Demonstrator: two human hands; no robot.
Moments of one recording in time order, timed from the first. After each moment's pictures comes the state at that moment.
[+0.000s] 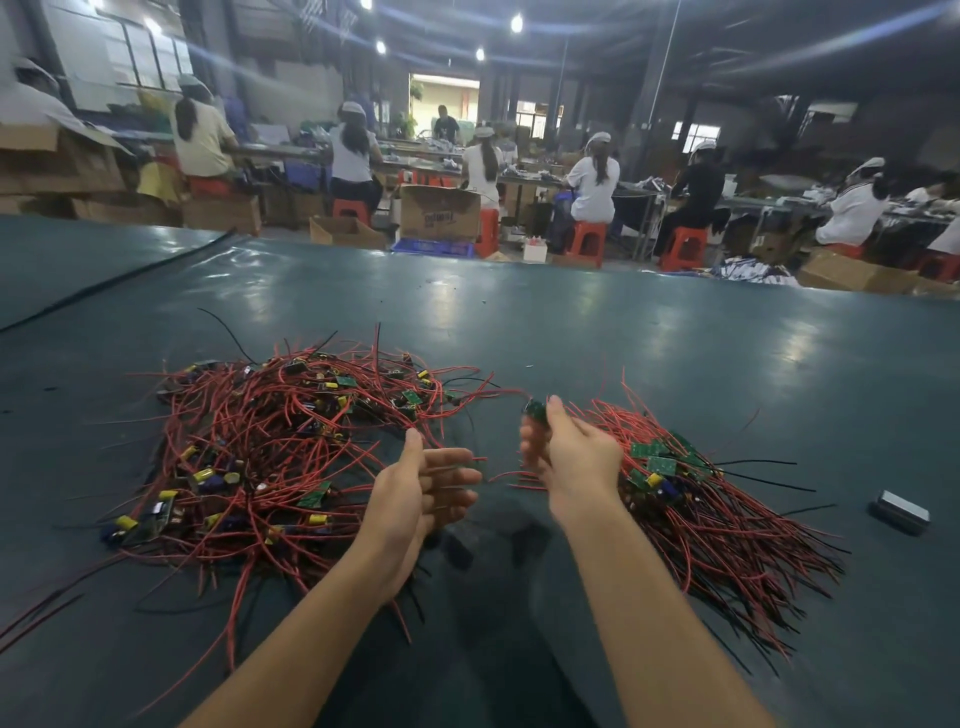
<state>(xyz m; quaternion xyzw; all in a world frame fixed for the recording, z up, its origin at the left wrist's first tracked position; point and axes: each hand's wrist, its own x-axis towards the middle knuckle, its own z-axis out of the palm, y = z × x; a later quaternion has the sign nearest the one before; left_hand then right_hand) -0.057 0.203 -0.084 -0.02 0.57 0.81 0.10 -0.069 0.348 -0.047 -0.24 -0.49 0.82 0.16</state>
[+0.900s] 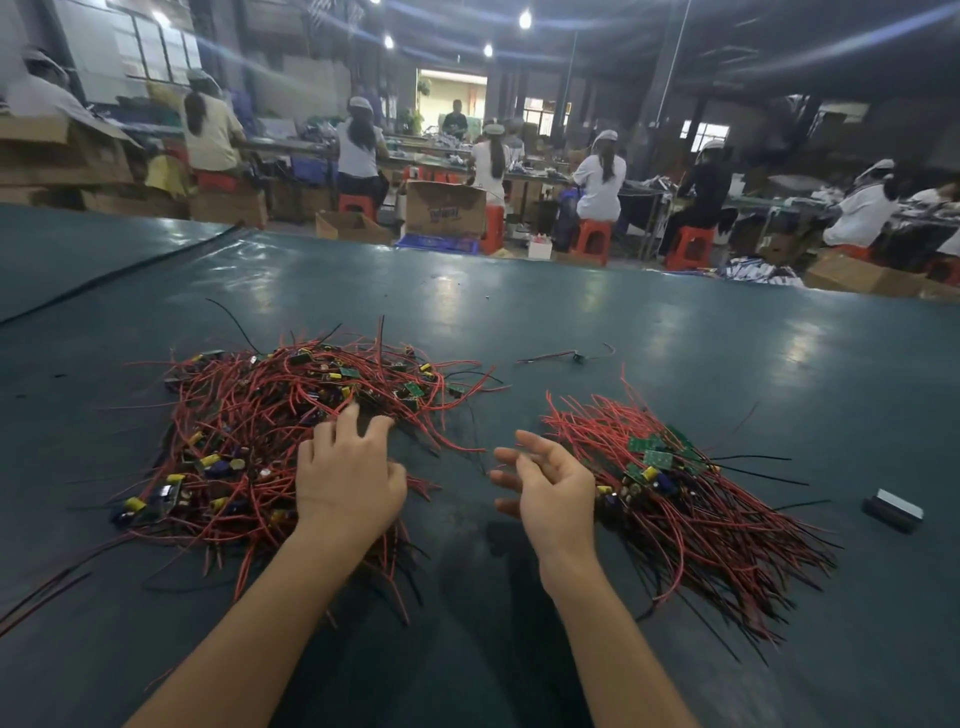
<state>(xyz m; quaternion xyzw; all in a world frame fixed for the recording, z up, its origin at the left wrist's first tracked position) -0.070 0.158 -0.086 0.02 0.98 0.13 -0.18 -0.030 0.330 -0.085 -0.13 -0.64 0.74 0.17</state>
